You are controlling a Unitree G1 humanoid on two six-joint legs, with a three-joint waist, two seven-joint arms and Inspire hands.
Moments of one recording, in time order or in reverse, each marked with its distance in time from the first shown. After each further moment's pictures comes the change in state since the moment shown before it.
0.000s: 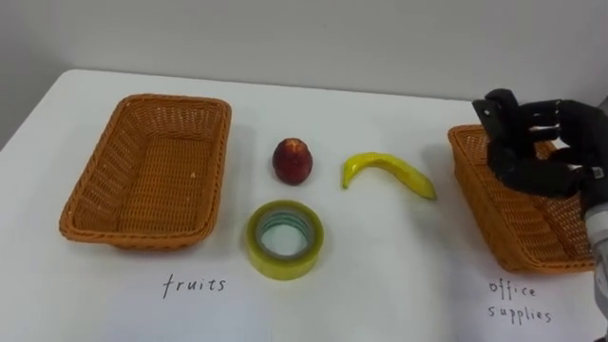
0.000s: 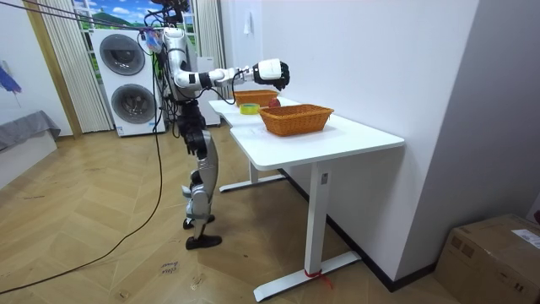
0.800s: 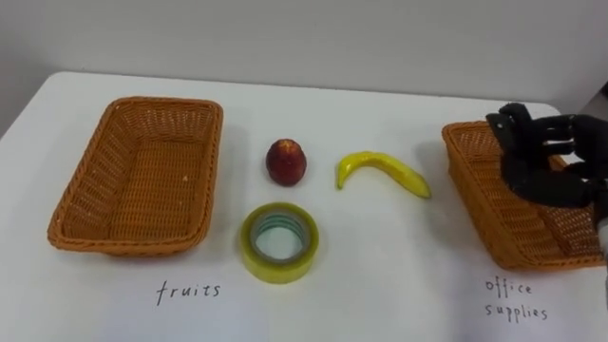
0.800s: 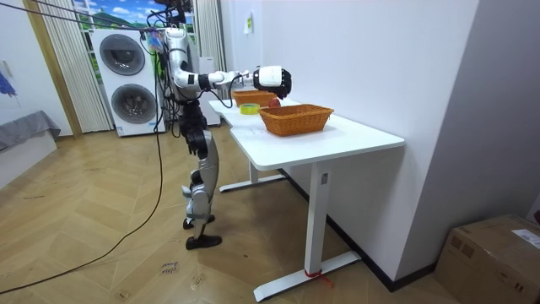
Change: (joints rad) left arm 0.014 -0.009 0.019 -0.027 -0.009 0.005 -0.001; right arm 0.011 -0.002 -0.048 0.098 -0.040 0.005 0.015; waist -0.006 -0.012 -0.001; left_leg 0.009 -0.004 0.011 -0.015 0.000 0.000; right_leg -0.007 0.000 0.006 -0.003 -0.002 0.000
